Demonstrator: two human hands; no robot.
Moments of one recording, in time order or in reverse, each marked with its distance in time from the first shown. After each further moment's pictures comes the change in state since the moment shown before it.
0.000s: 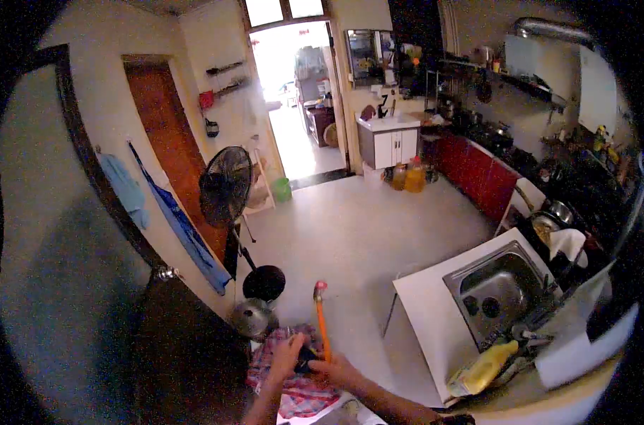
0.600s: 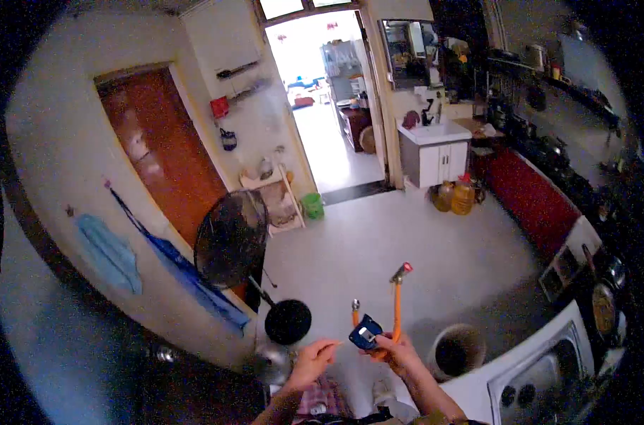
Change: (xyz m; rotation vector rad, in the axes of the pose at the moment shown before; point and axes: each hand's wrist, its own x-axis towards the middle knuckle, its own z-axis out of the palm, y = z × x) left_hand 0.285 0.101 -0.011 -0.351 -0.107 0.202; right_hand 0.232 -0.230 -0.168 0.192 0.105 -0.153
